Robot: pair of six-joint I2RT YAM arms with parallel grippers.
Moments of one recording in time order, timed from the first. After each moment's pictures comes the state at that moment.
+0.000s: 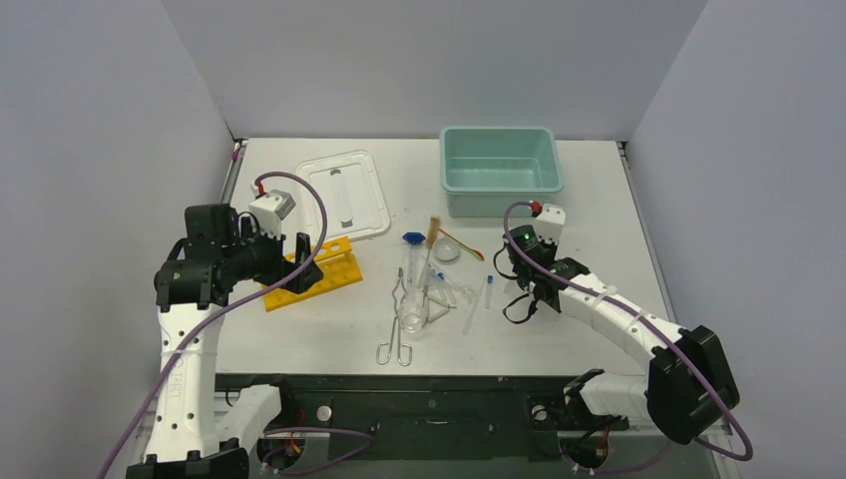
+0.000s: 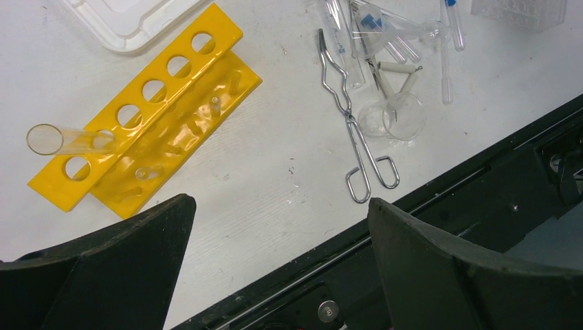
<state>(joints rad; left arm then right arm) 0.06 0.94 1.19 -1.09 0.53 0.20 0.54 1.24 0.75 -0.37 0.65 0.56</state>
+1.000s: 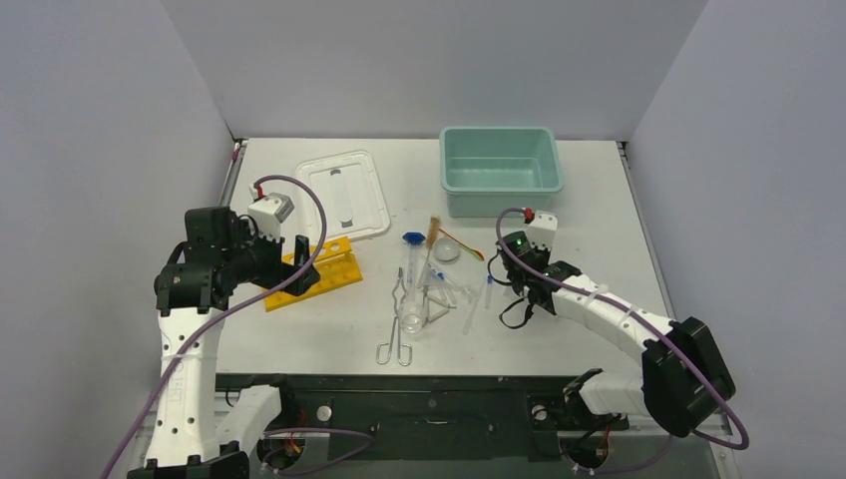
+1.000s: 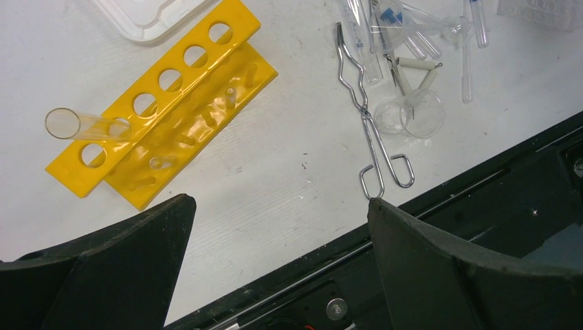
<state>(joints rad) 0.06 0.92 1.17 -1.10 0.48 0.20 0.57 1.27 0.72 -0.35 0.63 0.59</state>
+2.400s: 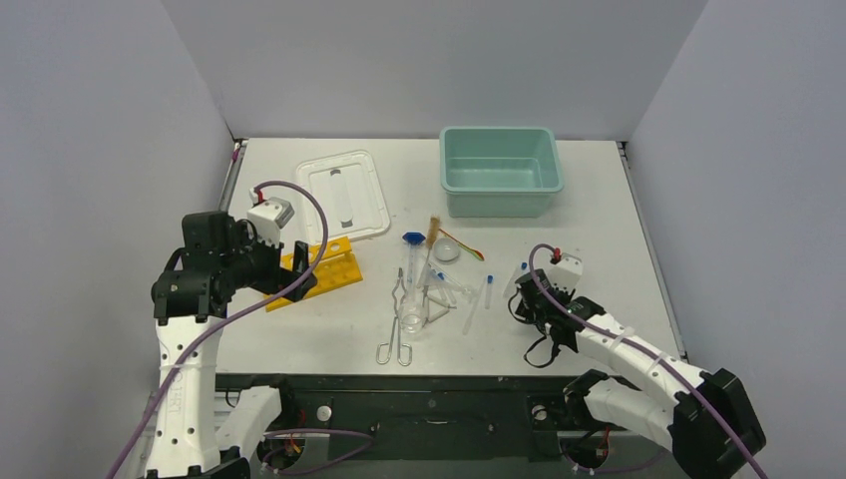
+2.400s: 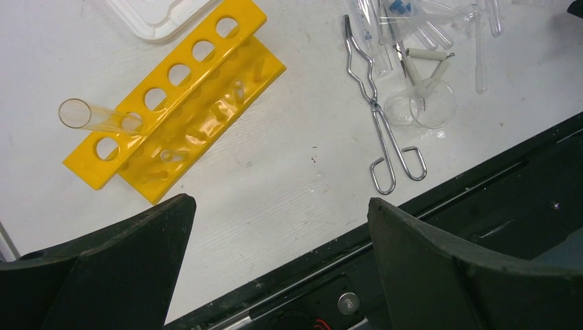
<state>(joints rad) 0.06 0.89 1.17 -1.12 0.46 0.24 0.58 0.98 0.48 -0.52 0.52 0.84</state>
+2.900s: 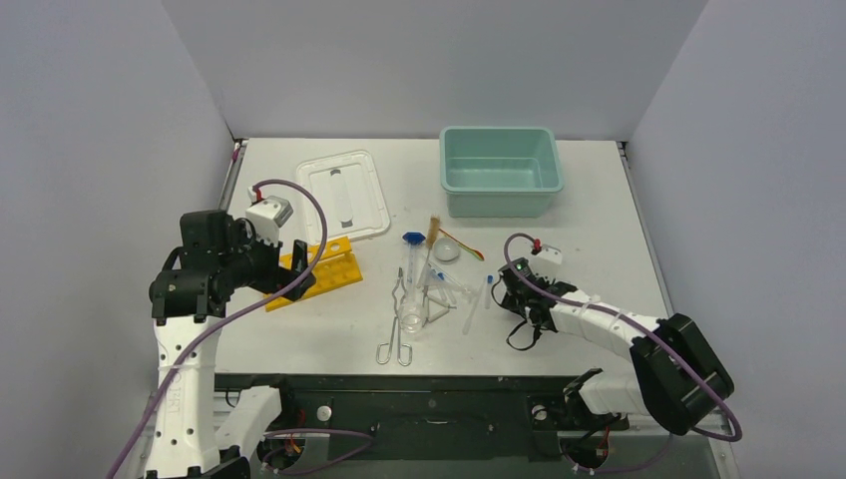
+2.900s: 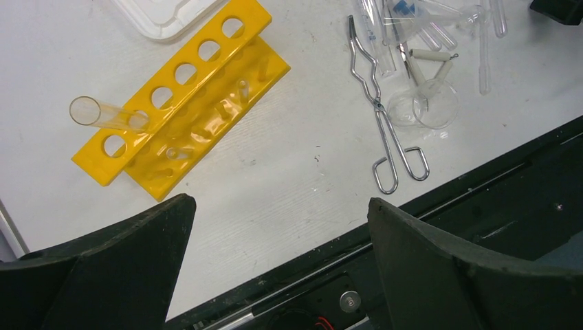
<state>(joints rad) 0.06 0.89 1.19 -1.13 0.44 0.24 0.57 1.26 0.51 -0.32 0.48 0.84</state>
